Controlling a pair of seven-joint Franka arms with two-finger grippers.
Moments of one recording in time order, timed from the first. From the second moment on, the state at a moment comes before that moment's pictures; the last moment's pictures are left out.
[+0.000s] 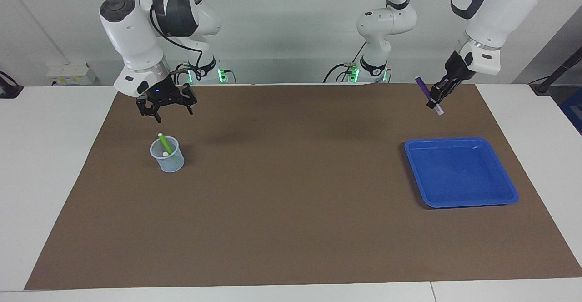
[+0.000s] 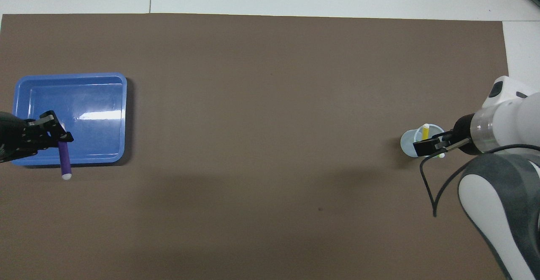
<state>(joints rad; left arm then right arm) 0.15 -0.22 -0.12 -1.98 -0.16 1.80 -0.38 -0.12 -0.16 0.15 -2.06 0.05 1.93 -0.32</state>
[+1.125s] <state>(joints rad) 0.20 -0.21 -0.12 -2.13 -0.10 1.96 0.02 -0.17 0.04 0.17 -2.08 0.02 2.21 -0.35</state>
